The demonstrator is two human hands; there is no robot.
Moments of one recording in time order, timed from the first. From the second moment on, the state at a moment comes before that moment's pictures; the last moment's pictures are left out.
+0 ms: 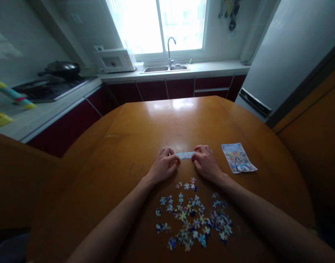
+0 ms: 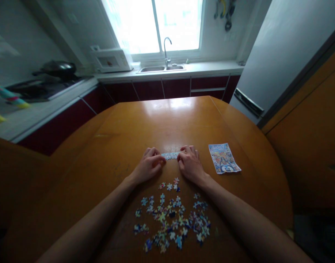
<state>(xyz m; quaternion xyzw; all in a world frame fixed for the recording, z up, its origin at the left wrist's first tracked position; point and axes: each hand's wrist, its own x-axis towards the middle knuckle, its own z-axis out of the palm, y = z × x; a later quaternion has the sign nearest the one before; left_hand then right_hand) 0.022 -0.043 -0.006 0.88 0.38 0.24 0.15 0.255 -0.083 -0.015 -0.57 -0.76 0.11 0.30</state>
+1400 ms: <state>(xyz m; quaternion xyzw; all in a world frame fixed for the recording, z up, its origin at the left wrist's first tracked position) 0.020 -0.036 -0.016 0.83 0.49 0.26 0.10 0.271 -0.061 -0.030 -0.62 -0.66 0.13 0.41</state>
